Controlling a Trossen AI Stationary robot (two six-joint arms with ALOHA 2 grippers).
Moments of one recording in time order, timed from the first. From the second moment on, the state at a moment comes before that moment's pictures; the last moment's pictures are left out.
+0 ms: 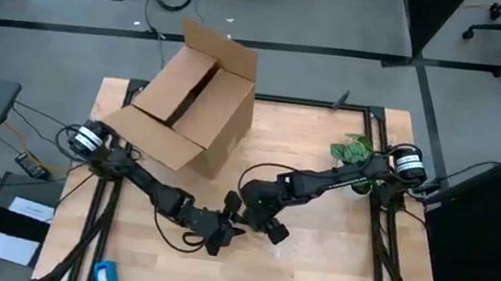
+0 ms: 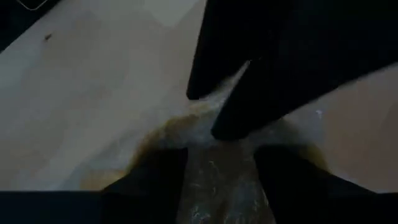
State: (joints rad) left arm -0.44 1.80 0.93 0.36 -0.44 0.50; right arm 0.21 1.85 1.27 -0.38 -0.25 -0.41
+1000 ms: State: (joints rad) left arm -0.42 1.81 1.03 0.18 -0.30 0.32; right arm 0.24 1.58 1.28 -0.73 0.03 -0.13
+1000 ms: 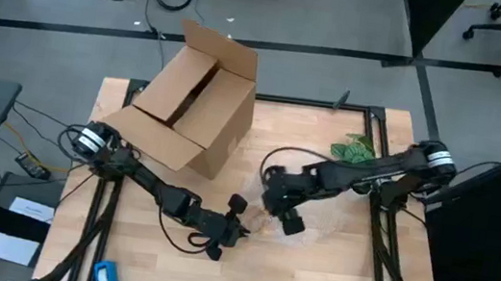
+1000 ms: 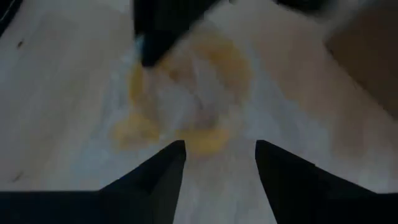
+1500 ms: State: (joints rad) left arm -0.43 1.80 1.19 -0.20 -0.24 0.28; right arm 0.31 1.50 0.82 -0.88 0.06 0.38
